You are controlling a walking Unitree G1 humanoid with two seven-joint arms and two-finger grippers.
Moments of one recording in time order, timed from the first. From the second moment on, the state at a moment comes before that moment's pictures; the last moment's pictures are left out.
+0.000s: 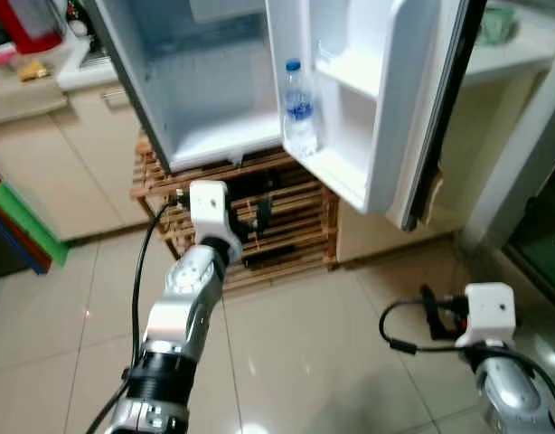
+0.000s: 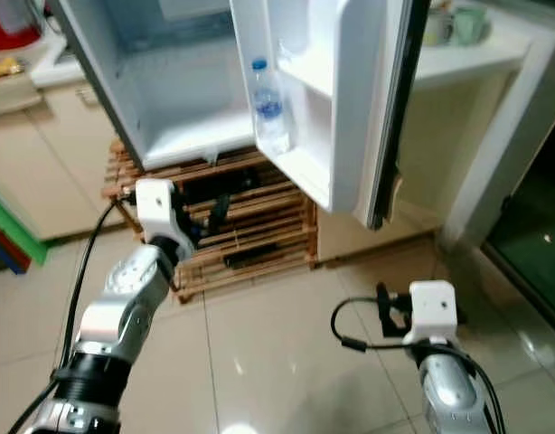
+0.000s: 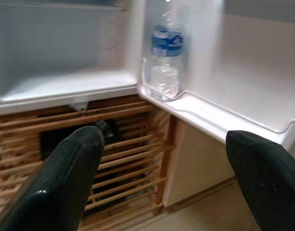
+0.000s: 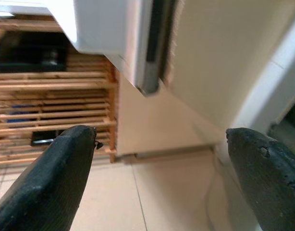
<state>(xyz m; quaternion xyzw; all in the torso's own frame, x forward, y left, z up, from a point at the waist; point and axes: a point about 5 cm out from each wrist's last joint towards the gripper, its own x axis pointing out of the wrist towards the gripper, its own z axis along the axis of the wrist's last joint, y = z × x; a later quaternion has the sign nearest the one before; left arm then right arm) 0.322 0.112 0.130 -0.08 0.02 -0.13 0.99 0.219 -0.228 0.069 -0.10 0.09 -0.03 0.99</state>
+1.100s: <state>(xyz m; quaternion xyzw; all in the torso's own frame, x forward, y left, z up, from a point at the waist) 0.323 0.096 0.127 -0.06 -0.01 -0.19 0.98 0.251 -0.226 0.094 -0.10 0.04 -0.08 0.99</state>
